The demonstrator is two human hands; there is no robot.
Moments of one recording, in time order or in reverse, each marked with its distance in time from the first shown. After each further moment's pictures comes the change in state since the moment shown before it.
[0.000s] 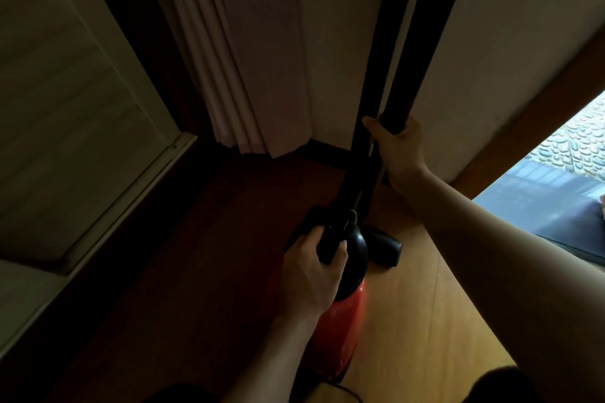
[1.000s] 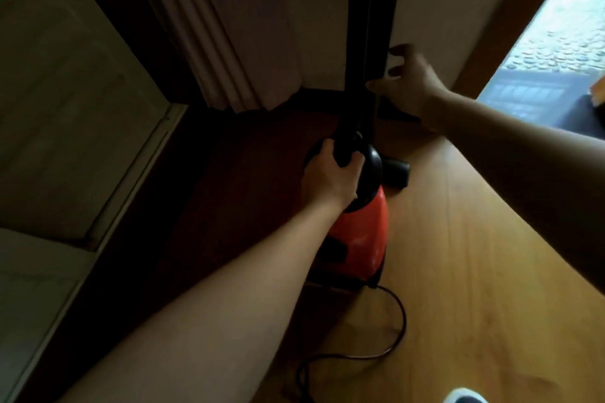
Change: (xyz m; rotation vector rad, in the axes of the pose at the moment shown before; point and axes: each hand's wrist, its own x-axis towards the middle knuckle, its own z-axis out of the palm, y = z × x) left_hand 0.010 -0.001 -0.004 0.001 -0.219 -0.114; right_hand -0.067 0.001 -0.031 -0.586 -0.039 0.100
